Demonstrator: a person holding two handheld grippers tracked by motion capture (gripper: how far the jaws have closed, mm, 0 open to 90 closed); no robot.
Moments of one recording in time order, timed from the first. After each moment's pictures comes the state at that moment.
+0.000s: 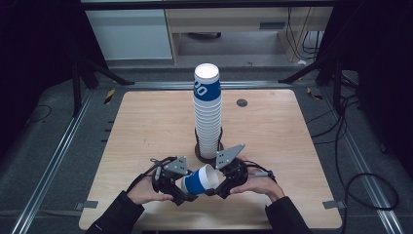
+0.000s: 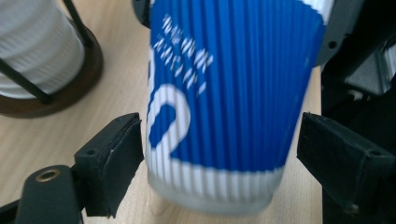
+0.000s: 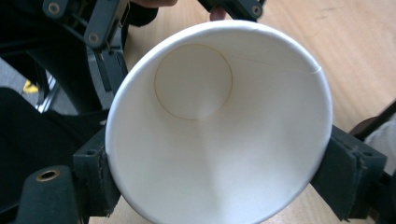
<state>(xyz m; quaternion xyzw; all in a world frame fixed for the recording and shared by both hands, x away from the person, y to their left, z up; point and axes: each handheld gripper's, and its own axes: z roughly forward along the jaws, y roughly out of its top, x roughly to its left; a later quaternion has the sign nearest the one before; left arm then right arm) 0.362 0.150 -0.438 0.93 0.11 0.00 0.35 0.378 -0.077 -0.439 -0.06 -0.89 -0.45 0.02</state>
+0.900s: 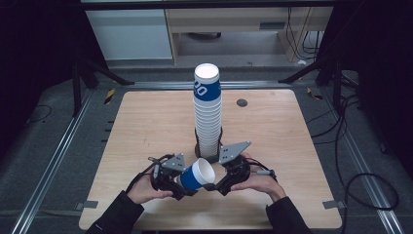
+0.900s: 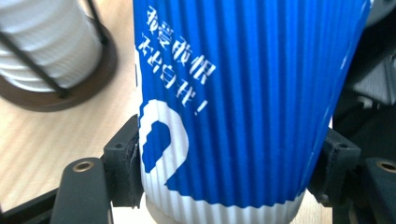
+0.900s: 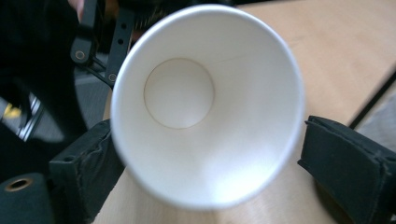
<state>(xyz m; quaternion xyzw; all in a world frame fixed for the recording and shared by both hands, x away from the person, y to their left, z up) 0.369 0.163 -0.434 0.91 0.15 0.01 0.39 0.381 -0.083 -0.427 -0.09 -0.86 -0.50 -0.01</state>
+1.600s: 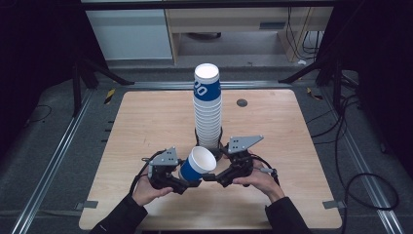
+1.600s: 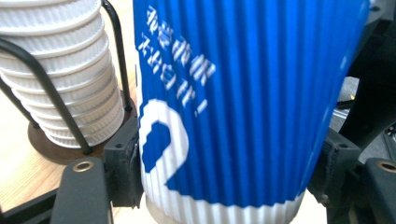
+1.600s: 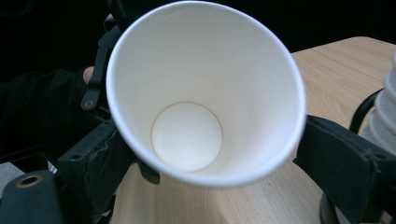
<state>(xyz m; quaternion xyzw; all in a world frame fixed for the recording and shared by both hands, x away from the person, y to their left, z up) 0.361 0.163 -0.424 0.85 0.17 0.04 0.50 0.386 -0.093 -0.415 -0.13 -0.79 -0.60 0.02</state>
